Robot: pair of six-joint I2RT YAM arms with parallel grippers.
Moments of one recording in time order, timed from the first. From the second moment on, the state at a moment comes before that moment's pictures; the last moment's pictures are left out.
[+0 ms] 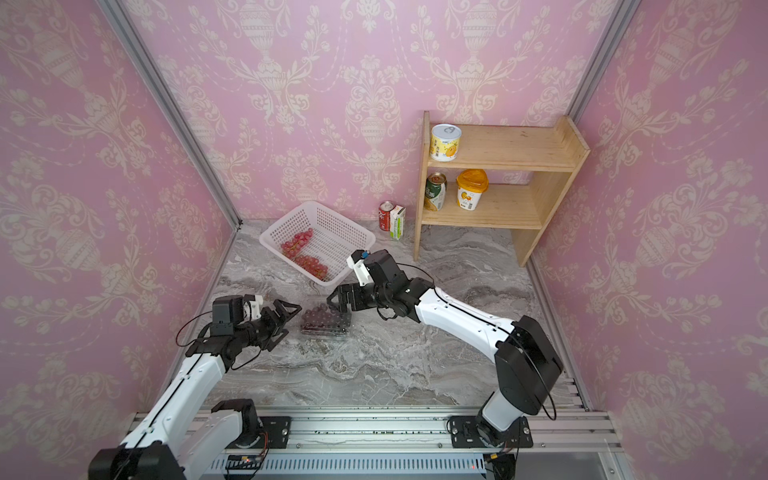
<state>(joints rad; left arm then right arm) 0.09 0.88 0.47 -0.41 0.59 -0.90 0.77 1.65 1.30 -0.29 -0.36 0.56</state>
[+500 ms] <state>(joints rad) 0.12 0.85 0.29 -0.34 0.66 -1.05 0.80 1.94 1.53 -0.45 -0.38 0.50</state>
